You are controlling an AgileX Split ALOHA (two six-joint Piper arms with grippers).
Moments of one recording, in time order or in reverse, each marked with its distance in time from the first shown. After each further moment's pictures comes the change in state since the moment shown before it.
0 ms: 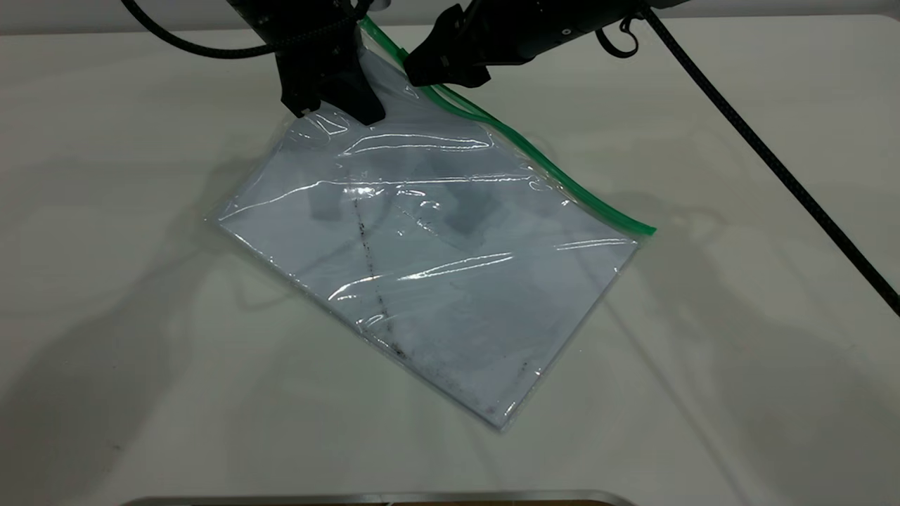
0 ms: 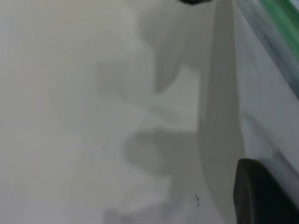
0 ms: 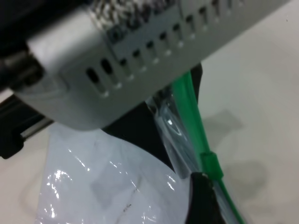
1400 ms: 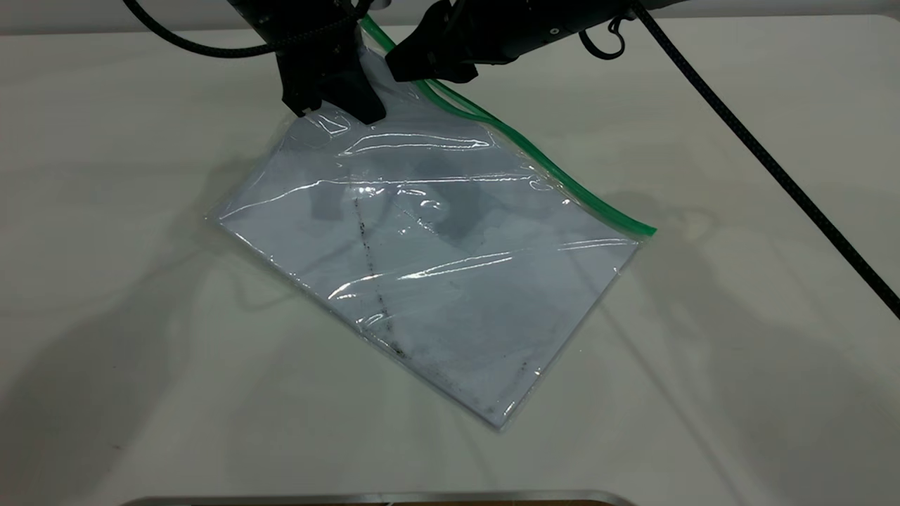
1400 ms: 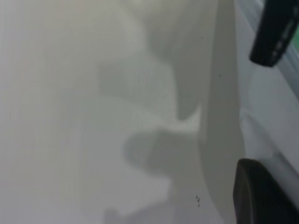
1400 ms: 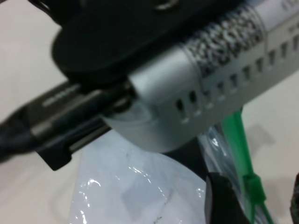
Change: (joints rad) left arm 0.000 0.000 0.000 -0.004 -0.001 -0.001; right arm 0.009 0.004 -0.007 0.000 0.066 0.004
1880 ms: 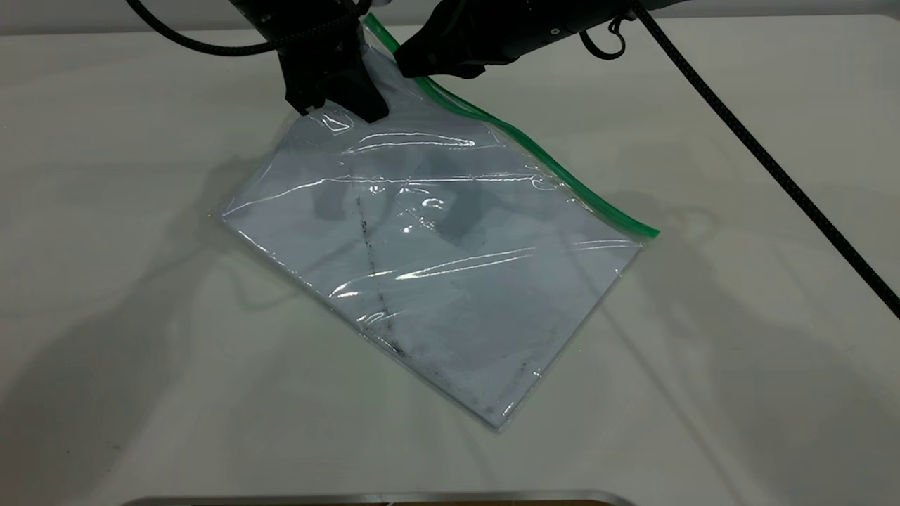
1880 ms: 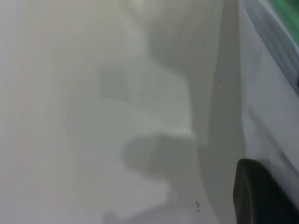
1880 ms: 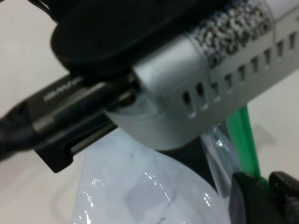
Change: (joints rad) left arm 0.000 0.000 0.000 -0.019 0.005 0.000; right arm 0.000 0.001 0.000 0.000 0.002 0.000
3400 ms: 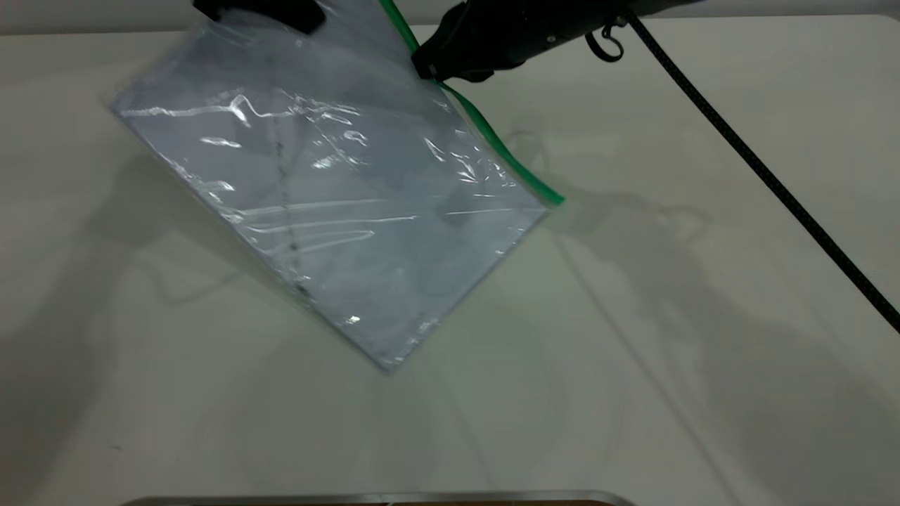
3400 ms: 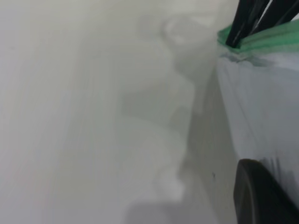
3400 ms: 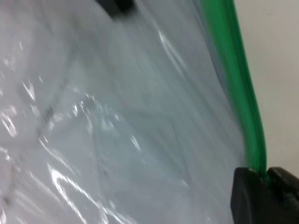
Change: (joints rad) left arm 0.184 -0.133 0.008 -0.181 0.175 0.134; right arm 0.011 0.031 -0.019 0.034 -0.177 -0.030
